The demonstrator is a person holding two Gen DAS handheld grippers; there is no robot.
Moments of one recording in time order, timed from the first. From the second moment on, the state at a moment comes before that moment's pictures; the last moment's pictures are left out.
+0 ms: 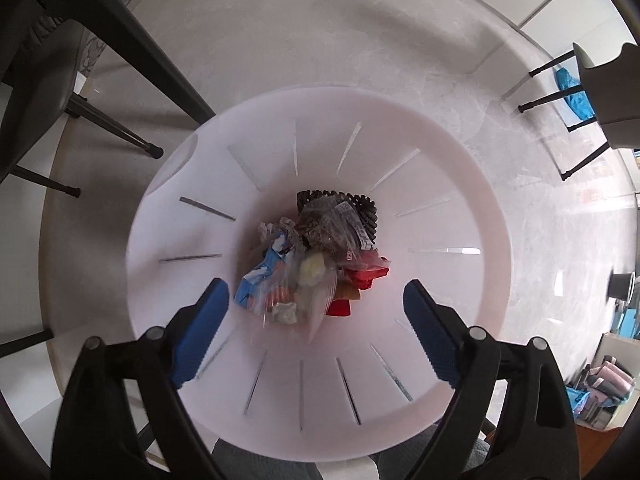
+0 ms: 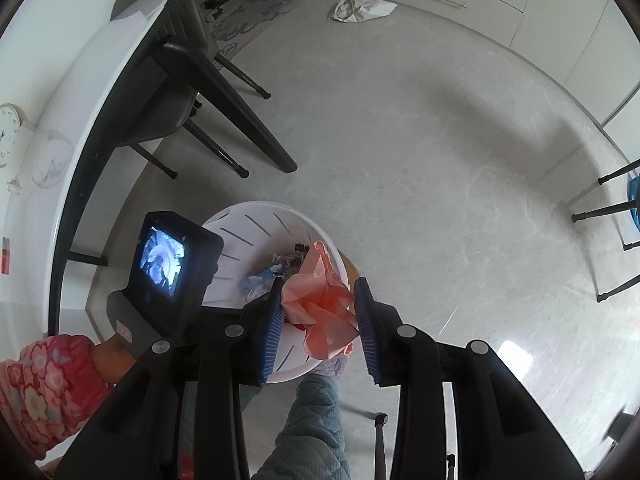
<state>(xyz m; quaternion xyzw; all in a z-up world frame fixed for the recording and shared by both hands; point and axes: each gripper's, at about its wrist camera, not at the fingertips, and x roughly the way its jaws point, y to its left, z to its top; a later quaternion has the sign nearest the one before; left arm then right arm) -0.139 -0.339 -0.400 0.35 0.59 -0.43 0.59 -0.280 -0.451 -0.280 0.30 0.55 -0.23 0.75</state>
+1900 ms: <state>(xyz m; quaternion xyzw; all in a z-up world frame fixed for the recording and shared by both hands) -0.104 -0.172 -0.011 0.20 0.46 -0.33 0.80 -0.194 -0.363 -0.147 0.17 0.57 -0.18 0.79</state>
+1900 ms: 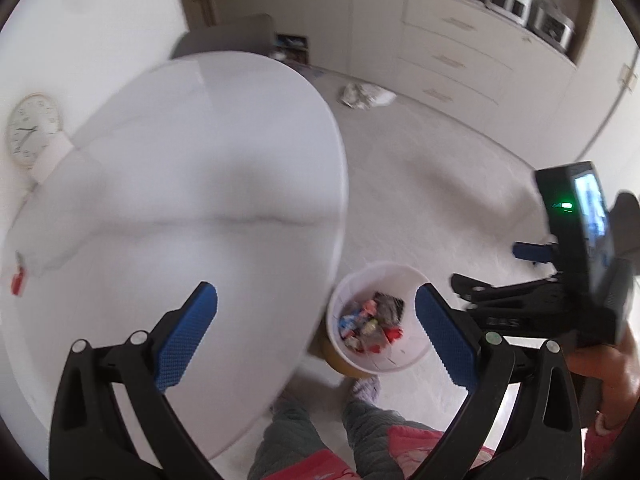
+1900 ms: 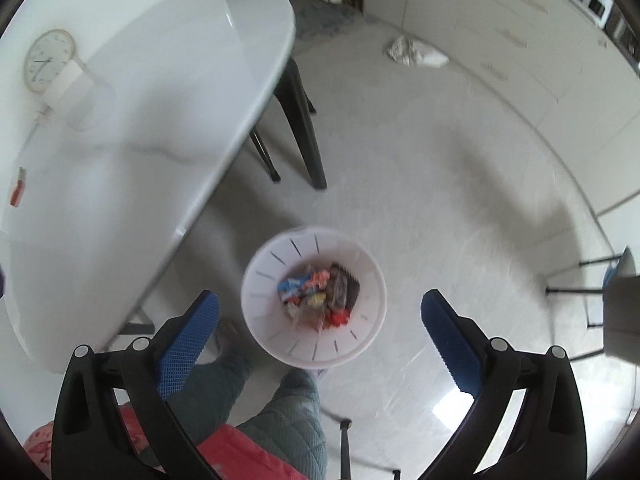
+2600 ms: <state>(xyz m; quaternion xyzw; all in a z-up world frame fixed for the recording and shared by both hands) 0.003 0.028 0.067 0.06 0.43 -0.11 0.89 -0.049 -0.191 -0.033 0.07 0.50 -0.01 0.86</state>
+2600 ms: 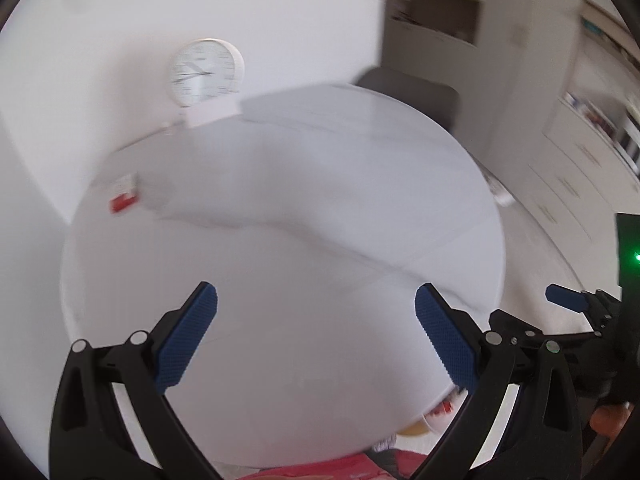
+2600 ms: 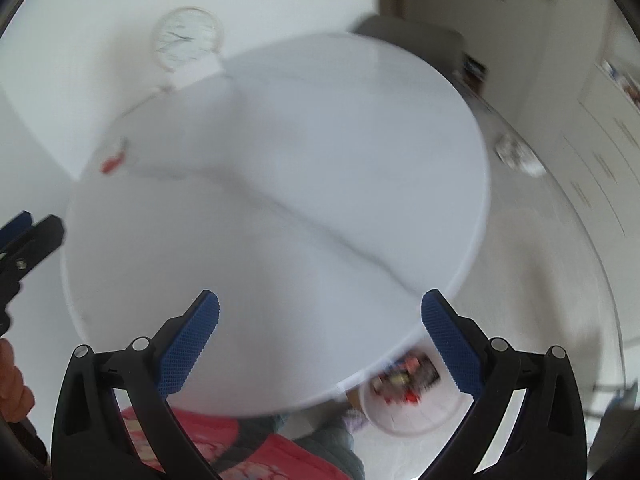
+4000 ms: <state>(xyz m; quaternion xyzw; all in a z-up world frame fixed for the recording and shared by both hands) 0.044 0.109 0.103 0.00 0.41 -0.02 0.91 0.011 -0.108 0.049 0.01 0.42 0.07 0.91</state>
